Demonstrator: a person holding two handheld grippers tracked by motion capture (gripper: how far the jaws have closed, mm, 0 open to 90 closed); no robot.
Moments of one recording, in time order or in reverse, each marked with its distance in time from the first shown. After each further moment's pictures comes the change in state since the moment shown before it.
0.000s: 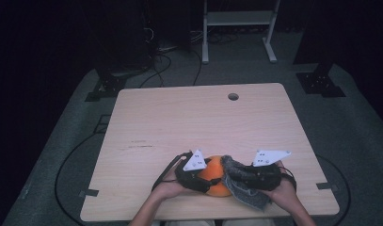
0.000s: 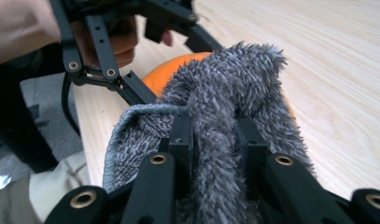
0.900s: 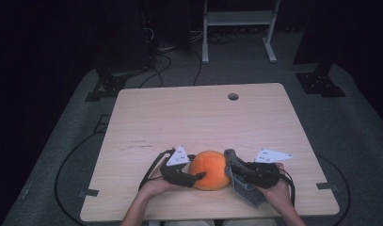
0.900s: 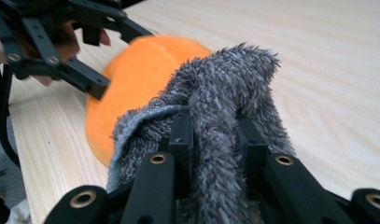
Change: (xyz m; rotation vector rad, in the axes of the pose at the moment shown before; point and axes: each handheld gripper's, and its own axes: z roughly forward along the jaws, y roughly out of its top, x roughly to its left) left arm 0.030 -0.031 -0.023 0.014 0.047 -0.102; right arm -0.011 -0.018 0.013 -0.082 -0.158 0.137
